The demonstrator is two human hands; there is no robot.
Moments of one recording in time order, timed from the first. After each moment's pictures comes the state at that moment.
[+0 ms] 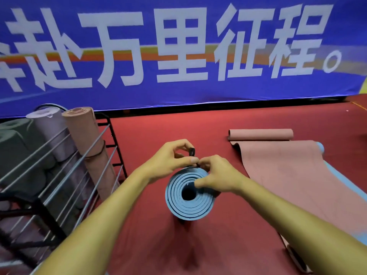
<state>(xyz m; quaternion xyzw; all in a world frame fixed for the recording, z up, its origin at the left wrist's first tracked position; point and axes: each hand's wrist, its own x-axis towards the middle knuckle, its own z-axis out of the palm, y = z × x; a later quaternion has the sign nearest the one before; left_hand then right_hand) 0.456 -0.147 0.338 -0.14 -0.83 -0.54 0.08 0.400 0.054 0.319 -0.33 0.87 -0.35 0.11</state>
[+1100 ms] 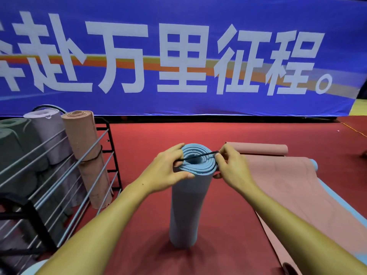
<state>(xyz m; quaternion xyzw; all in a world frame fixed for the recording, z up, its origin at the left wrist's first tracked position) 0.451 -0.169 0.317 -0.16 -0.90 -0.31 0.26 0.359 0.061 0.314 -0.23 0.81 -0.54 -0.09</state>
